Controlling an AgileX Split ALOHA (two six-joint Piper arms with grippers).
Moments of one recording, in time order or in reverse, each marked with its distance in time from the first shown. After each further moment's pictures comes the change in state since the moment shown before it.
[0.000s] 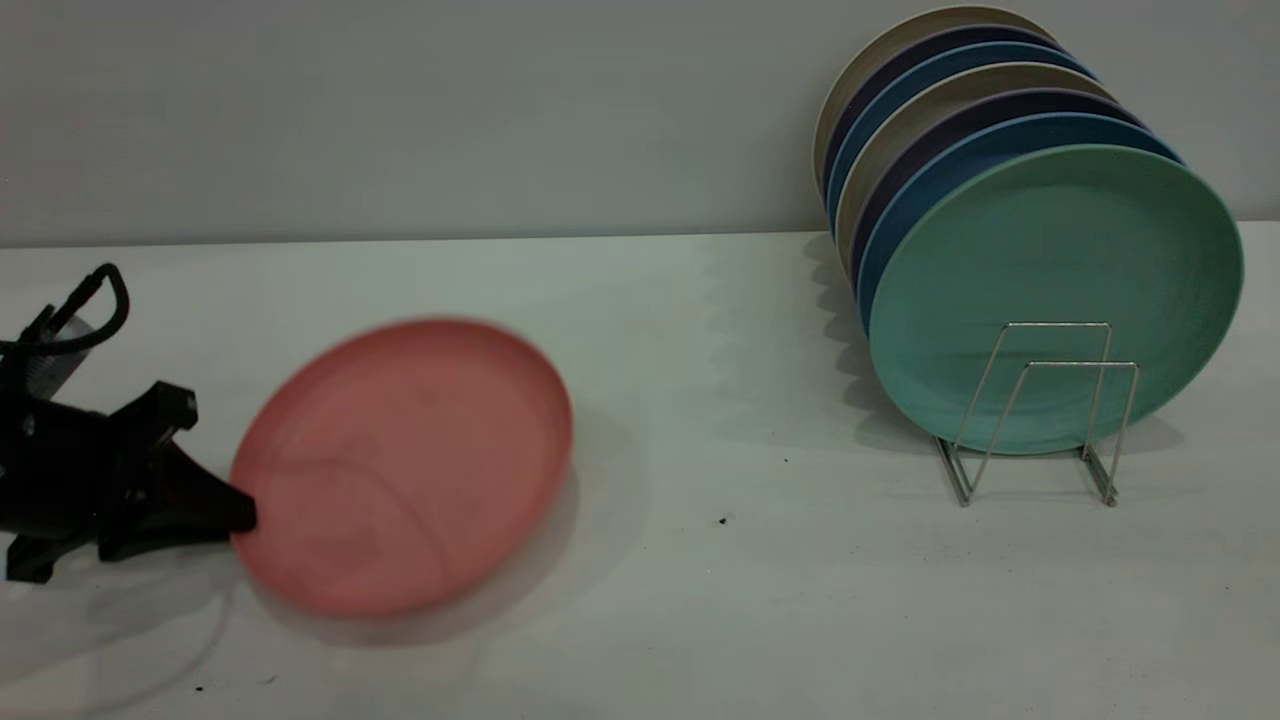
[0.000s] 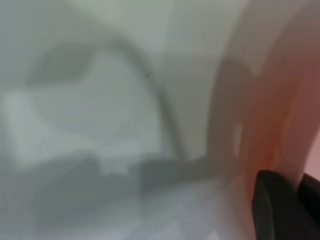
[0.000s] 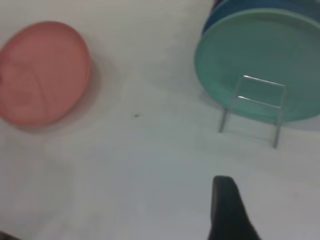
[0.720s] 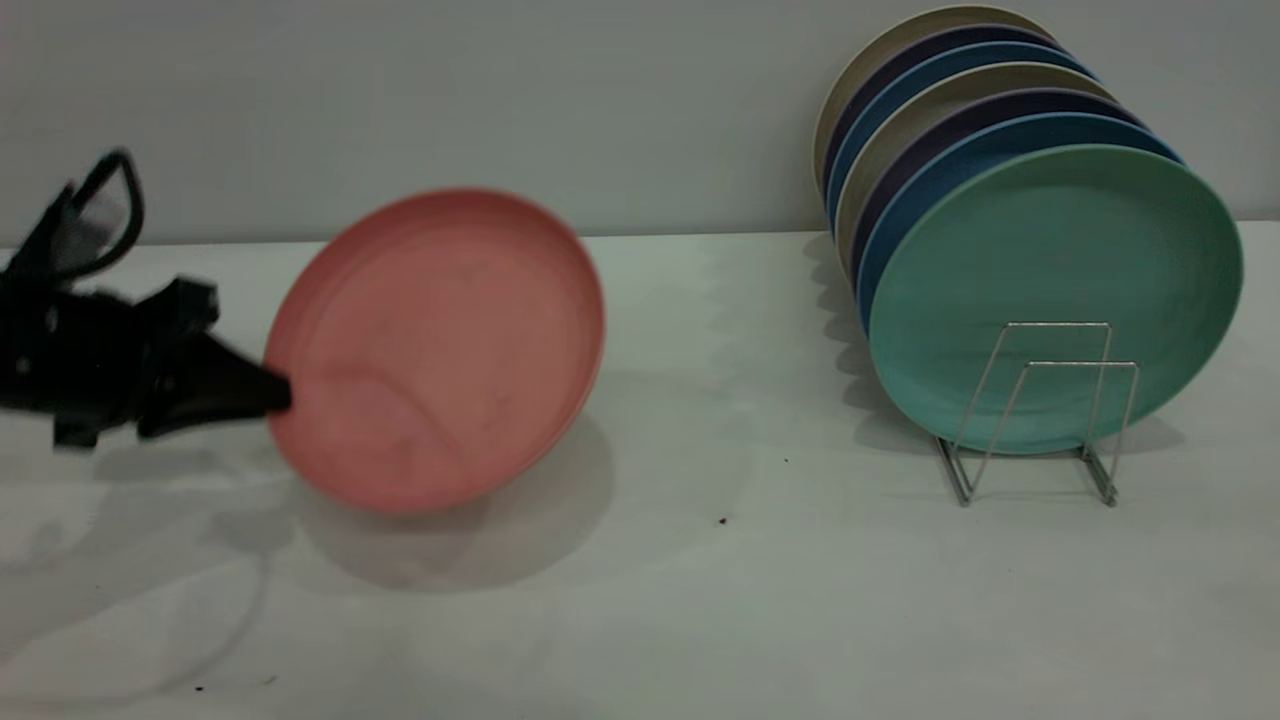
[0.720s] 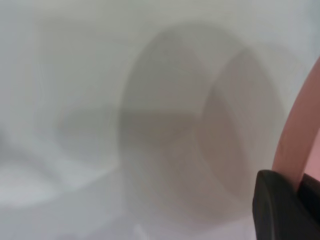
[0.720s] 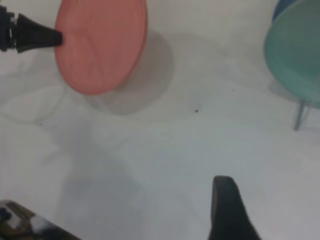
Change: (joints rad) left arm -0.072 -0.107 -0.082 0.007 0.051 0.068; right arm 0.000 0.326 0.000 0.418 -0.097 -0.355
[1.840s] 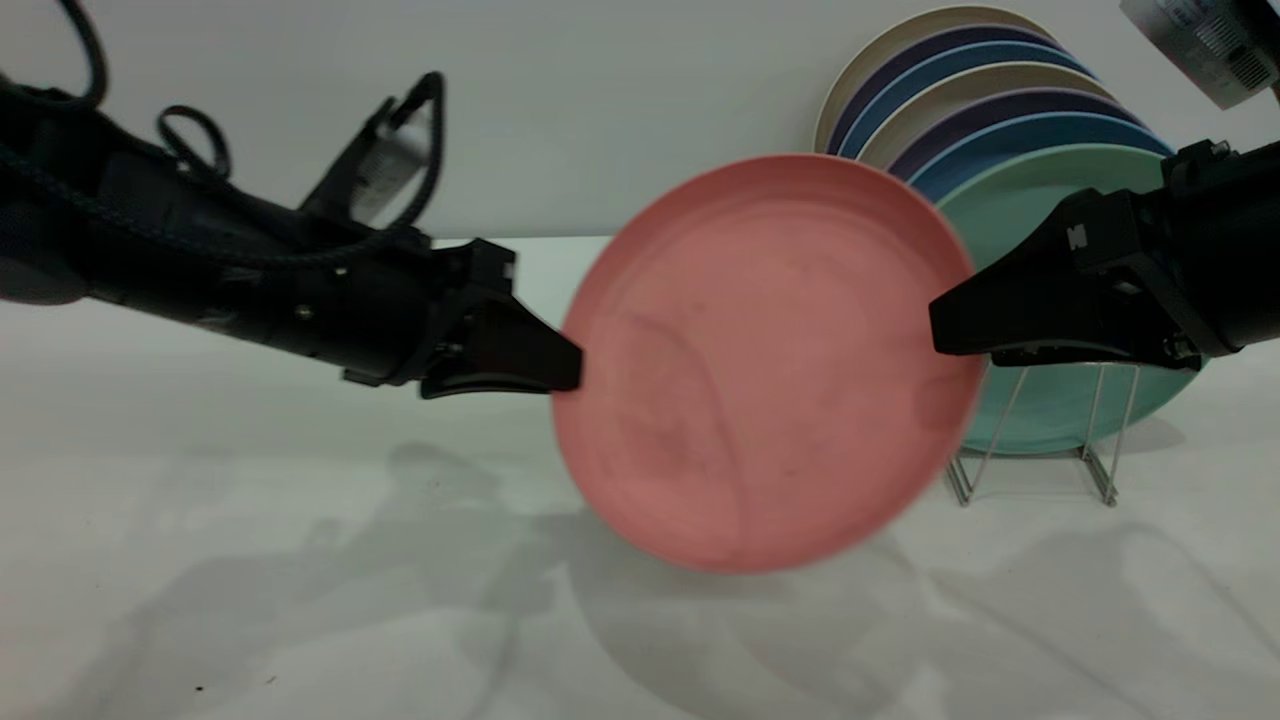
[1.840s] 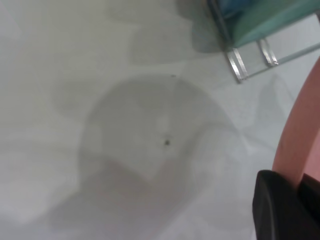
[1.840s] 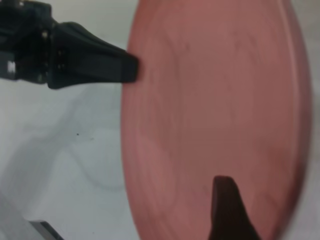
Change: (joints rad) left arm -0.430 -0.054 -0.053 0.004 0.000 -0.071; right arm 0.000 0.790 -0.095 0.887 0.116 -0.994
